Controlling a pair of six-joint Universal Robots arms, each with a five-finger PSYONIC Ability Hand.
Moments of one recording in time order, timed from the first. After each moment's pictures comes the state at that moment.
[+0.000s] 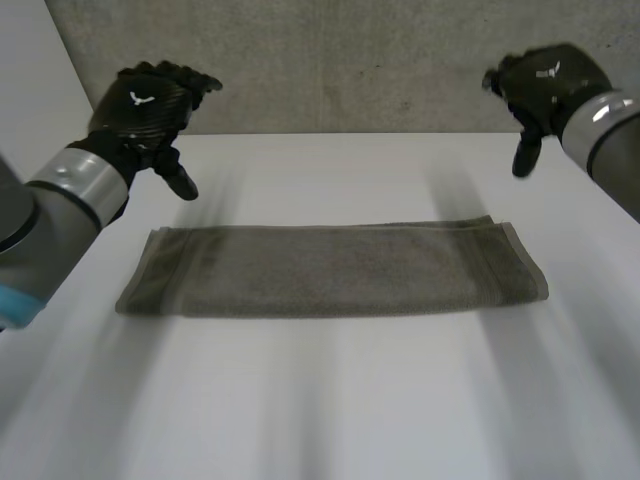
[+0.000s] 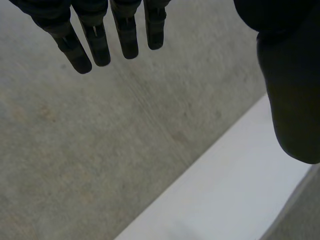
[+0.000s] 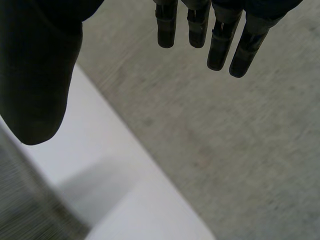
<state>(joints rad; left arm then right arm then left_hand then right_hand) 4.44 -1.82 -1.44 3.35 -1.29 3.42 1.85 -1.15 0.97 0.27 1.45 2.60 0.28 0.27 0.27 0.27 0.24 0.23 0.24 0.24 0.25 0.06</state>
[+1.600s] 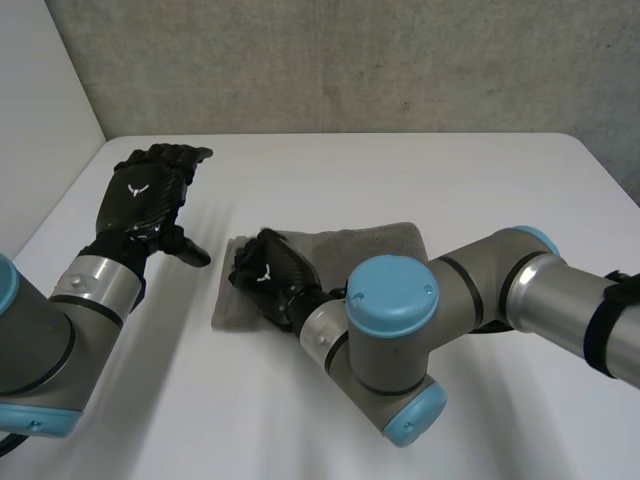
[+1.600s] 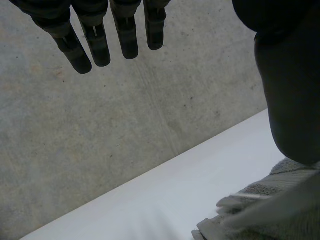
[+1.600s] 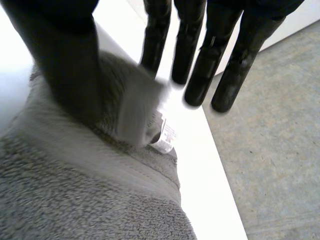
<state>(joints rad) 4.42 -1.77 -1.91 3.79 -1.40 3.21 2.41 -0.75 1.17 -0.30 1.37 2.35 0.28 0.27 0.27 0.27 0.24 0.61 0.60 0.64 0.65 0.45</state>
